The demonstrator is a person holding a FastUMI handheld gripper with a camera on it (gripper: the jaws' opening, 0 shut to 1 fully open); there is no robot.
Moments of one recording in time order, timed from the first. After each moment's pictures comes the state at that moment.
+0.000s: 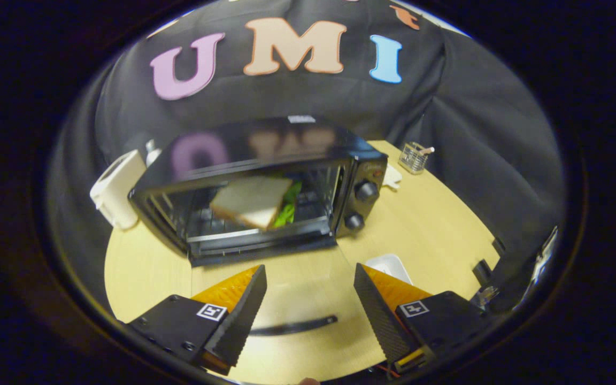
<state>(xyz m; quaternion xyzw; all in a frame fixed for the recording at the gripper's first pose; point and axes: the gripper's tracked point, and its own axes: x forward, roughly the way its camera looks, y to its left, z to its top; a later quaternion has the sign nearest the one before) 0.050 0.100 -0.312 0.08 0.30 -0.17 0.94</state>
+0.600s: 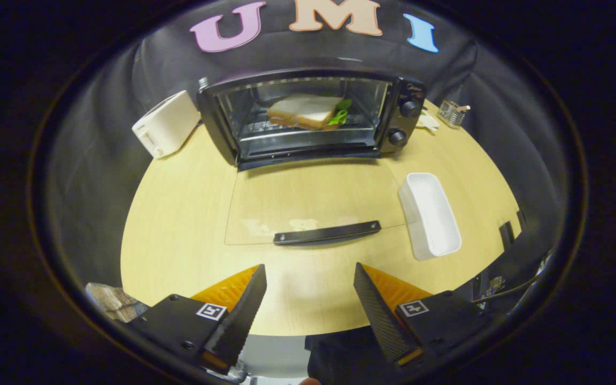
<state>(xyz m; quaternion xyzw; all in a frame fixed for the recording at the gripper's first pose) -0.033 0.188 -0.378 0.09 0.41 -0.05 0.91</state>
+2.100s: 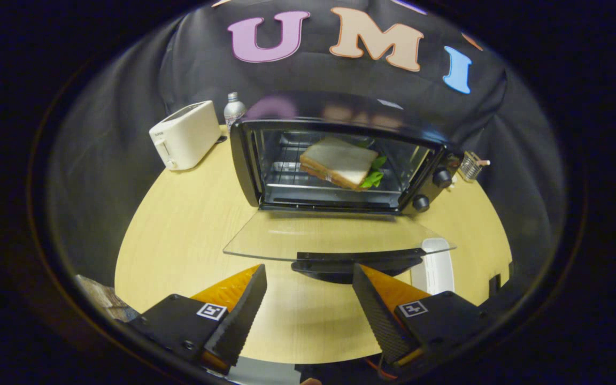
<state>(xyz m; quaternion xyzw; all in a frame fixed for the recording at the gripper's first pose) 0.041 0.200 -0.308 0.01 0.32 -0.04 0.95</state>
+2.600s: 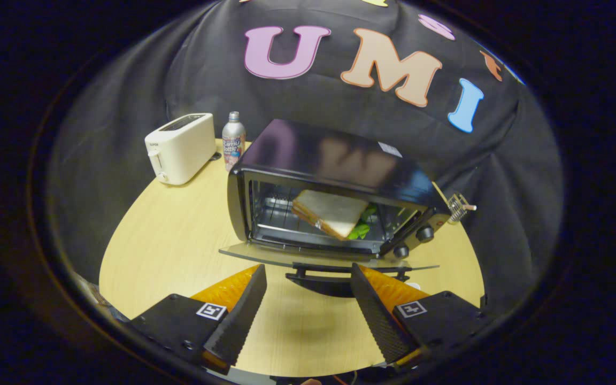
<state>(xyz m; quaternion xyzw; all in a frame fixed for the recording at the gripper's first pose) 0.084 0.193 -0.252 -0.05 0.27 -0.05 0.96</state>
